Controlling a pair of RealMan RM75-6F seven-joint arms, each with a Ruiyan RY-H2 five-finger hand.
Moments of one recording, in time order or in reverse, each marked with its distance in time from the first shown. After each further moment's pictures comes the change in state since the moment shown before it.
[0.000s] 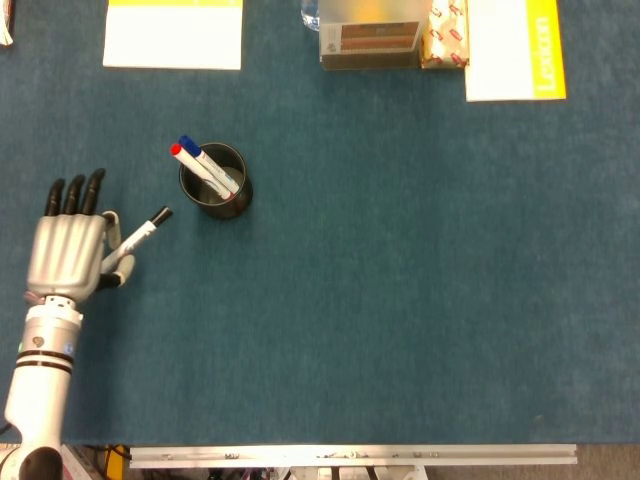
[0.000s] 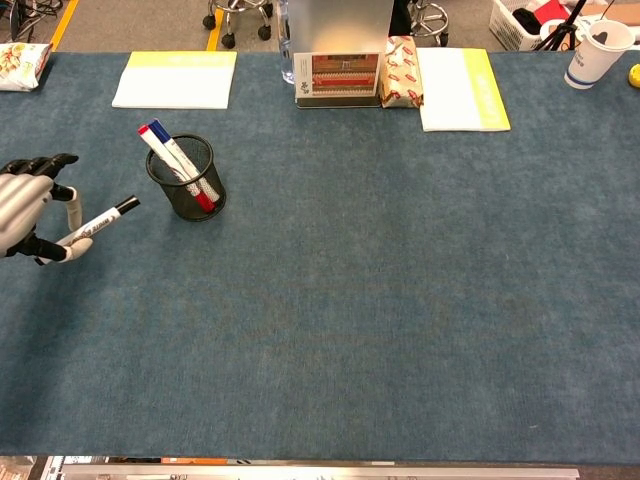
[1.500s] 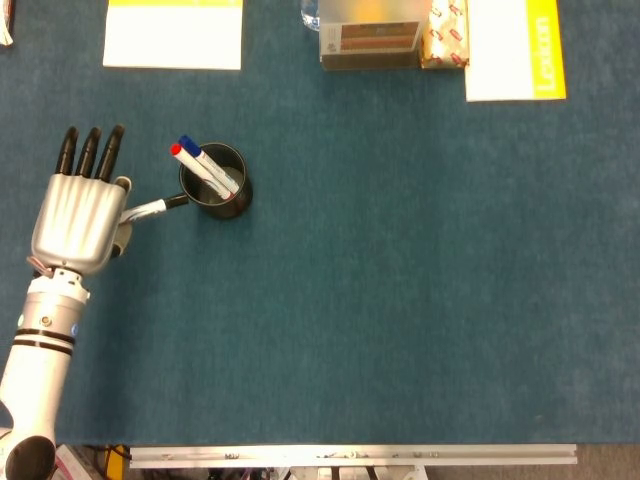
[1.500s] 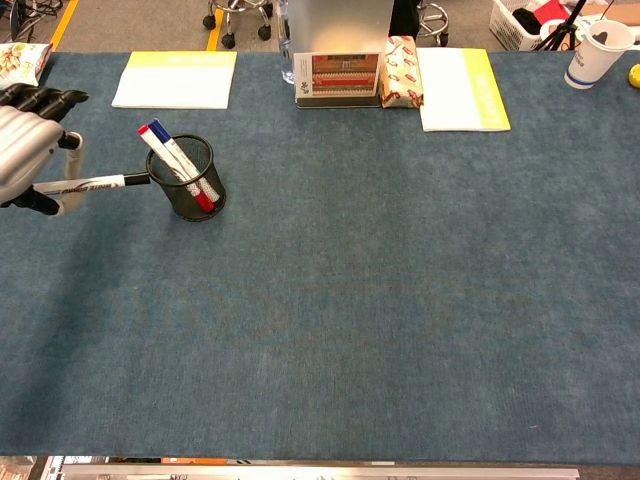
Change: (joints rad) left arm -0.096 0.109 -0.021 -0.156 0.056 0.045 0.286; right arm 0.004 -0.003 -0.002 0.000 0.005 -0.008 -0.005
